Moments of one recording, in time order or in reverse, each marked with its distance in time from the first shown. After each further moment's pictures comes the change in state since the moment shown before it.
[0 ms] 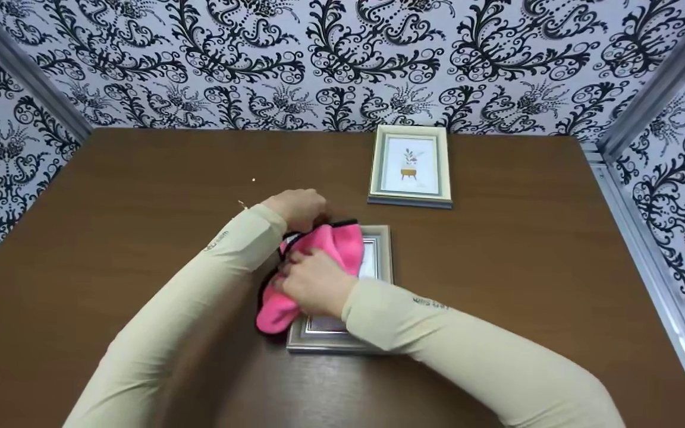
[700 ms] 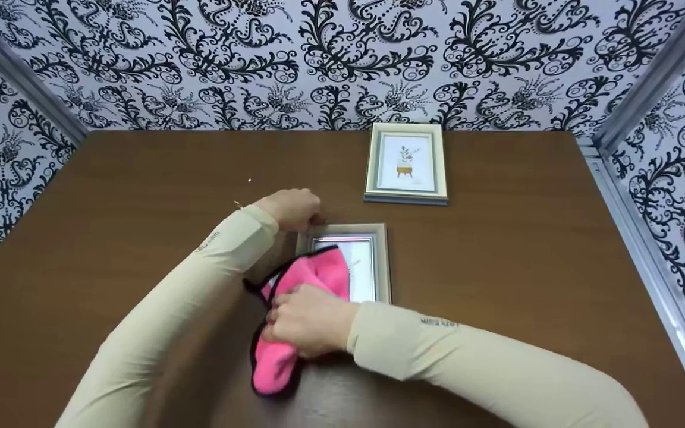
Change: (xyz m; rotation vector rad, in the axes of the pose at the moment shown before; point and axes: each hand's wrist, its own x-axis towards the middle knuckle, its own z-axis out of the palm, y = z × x) left_hand 0.002 -0.007 0.003 -0.040 0.022 0.081; right_hand -0.018 -0.029 -0.014 0.044 -0.006 -0.224
